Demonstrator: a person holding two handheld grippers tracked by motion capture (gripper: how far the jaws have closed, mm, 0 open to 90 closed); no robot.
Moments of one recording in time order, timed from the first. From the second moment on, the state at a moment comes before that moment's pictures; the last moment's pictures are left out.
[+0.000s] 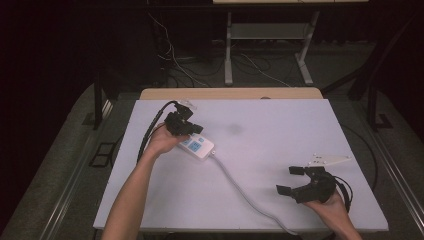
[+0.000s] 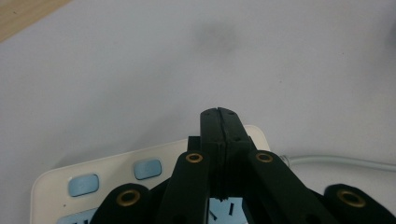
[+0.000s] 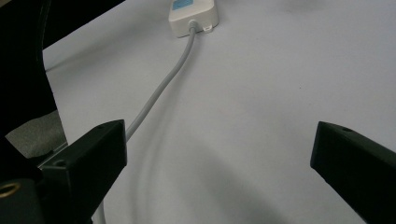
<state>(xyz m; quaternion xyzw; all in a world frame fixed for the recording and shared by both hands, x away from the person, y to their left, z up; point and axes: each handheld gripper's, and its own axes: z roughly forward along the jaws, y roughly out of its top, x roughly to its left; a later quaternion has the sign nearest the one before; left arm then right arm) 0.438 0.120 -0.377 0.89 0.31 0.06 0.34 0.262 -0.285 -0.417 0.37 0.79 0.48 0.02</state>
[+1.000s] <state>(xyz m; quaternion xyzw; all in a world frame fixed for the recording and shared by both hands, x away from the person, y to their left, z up) 0.447 0.115 -0.406 0.90 0.31 0.03 0.31 0.261 -0.286 -0.418 0.38 0.79 0.48 0.02</state>
